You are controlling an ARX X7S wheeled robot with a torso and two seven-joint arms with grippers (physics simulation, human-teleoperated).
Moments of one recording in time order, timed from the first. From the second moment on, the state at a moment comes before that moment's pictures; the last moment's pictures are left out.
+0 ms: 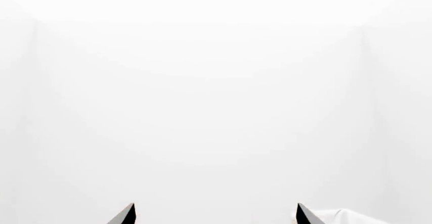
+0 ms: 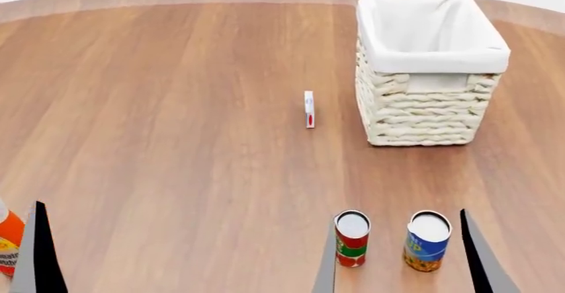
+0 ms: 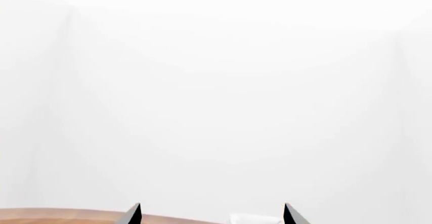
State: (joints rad) left arm 0.14 -0.20 0.08 0.84 -0.12 -0.11 -0.13; right arm -0.17 0.21 -0.12 -0.90 0.01 0.18 0.15
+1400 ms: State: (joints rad) left arm 0.13 -0.24 0.12 0.82 -0.13 -0.11 -0.18; right arm -0.15 0.27 -0.14 -0.92 0.06 0.22 0.19
